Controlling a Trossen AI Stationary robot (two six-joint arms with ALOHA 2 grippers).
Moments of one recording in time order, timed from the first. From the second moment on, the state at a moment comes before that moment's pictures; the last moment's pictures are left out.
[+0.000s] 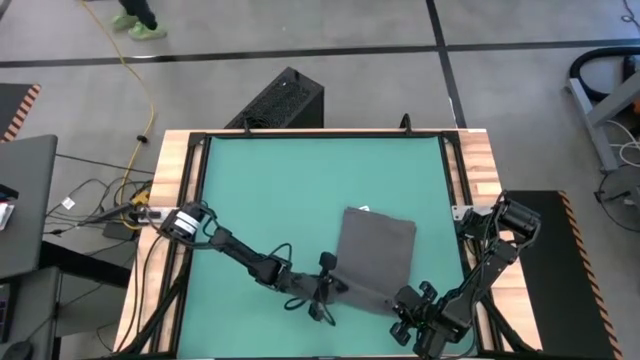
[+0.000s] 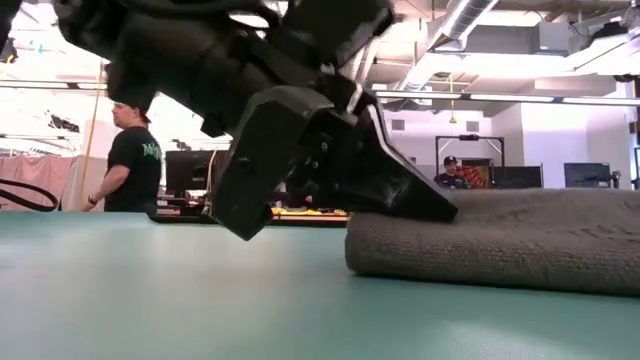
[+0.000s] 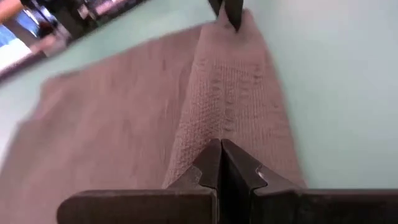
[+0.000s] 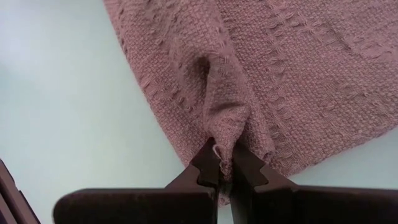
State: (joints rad) left arm -0.42 2.13 1.12 0.58 -0.36 0.26; right arm 1.00 1.82 1.06 -0.64 0.47 1.73
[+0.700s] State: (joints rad) left arm -0.37 2.13 1.12 0.46 -0.28 0.12; right arm 1.06 1.81 1.26 -1.00 0.53 1.49
